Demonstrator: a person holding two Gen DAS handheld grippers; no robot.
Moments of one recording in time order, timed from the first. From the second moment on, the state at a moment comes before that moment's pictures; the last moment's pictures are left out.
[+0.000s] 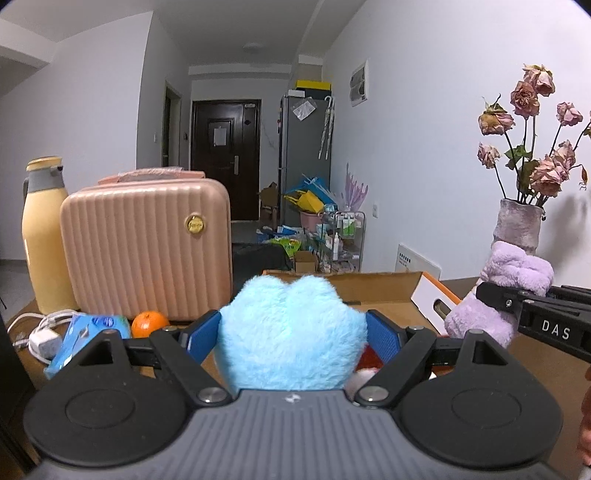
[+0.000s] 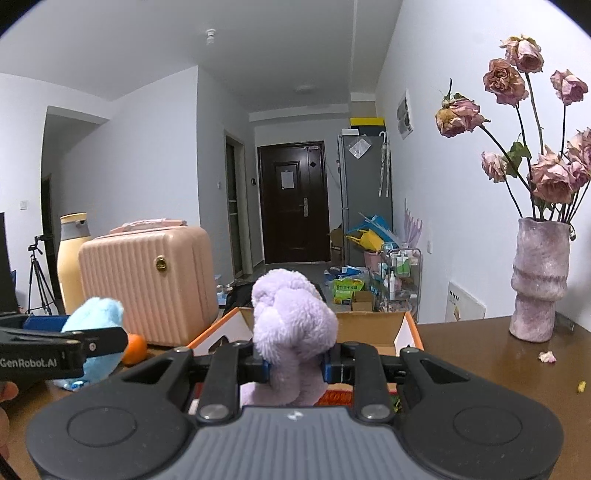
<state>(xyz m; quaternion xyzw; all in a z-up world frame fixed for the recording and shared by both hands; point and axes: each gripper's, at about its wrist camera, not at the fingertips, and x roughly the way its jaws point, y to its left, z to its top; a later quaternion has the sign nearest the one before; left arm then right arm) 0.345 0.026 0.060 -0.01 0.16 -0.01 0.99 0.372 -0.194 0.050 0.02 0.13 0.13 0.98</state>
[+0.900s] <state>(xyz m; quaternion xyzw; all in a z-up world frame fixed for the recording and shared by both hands) 0.466 0.013 0.062 0.03 0.13 0.00 0.99 0.513 -0.202 0.041 0.01 0.20 0.12 0.97</state>
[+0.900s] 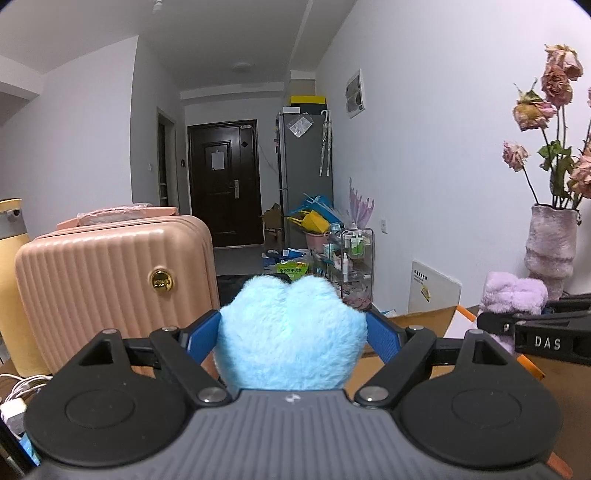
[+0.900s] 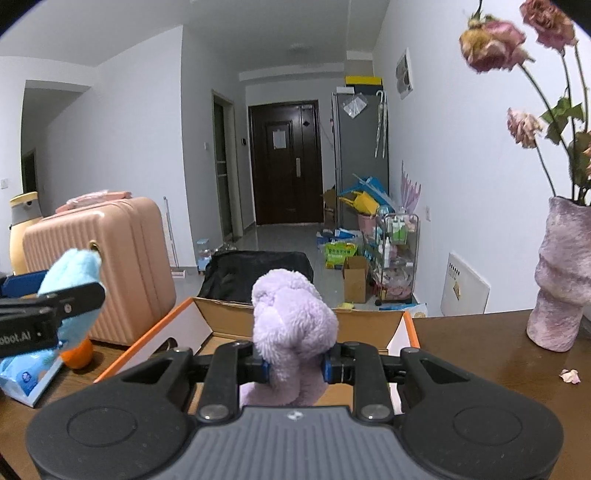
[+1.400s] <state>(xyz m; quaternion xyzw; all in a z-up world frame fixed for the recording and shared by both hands) 0.532 0.021 0.027 0.03 0.19 0.01 0.98 0.555 -0.180 0.004 -0.01 0.23 0.12 0.97</state>
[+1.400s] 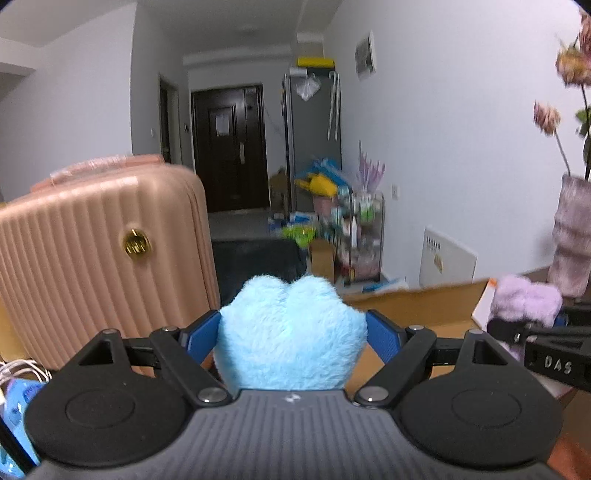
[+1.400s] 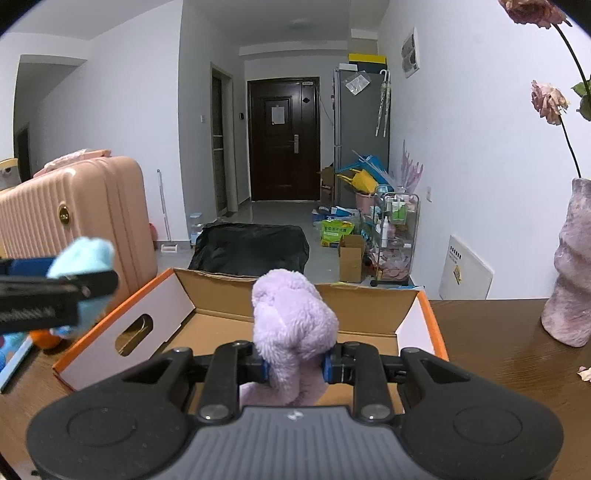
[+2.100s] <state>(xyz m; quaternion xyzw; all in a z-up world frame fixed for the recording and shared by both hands) 0.538 0.025 0.014 0.02 0.21 0.01 0.98 0.560 -0.179 -0.002 -0.03 0.24 0.07 0.97</state>
